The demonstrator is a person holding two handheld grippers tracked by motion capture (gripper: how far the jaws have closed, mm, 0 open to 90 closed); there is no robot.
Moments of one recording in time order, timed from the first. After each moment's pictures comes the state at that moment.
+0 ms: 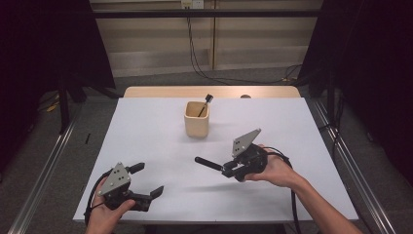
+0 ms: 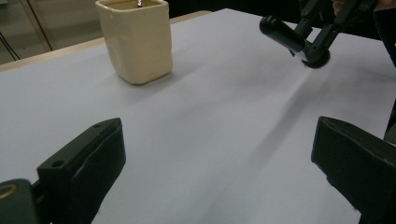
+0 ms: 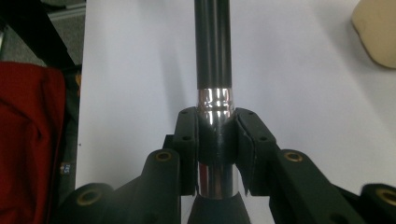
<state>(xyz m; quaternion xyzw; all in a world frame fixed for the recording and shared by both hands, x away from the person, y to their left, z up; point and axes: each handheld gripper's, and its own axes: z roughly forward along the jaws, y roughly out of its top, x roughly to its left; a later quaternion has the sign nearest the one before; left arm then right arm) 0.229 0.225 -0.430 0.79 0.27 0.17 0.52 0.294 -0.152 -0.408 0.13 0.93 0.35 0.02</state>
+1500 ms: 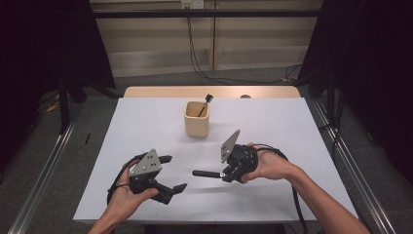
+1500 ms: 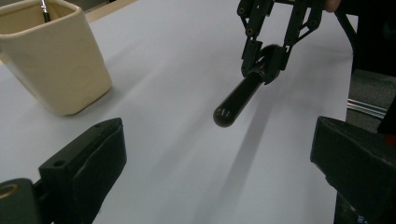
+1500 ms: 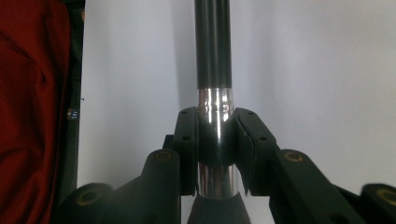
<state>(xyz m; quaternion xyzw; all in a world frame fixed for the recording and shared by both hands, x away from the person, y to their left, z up) 0.256 0.164 -0.406 0.85 0.18 0.10 0.48 0.304 -0.127 -0.410 0.07 0.97 0.23 -0.02</state>
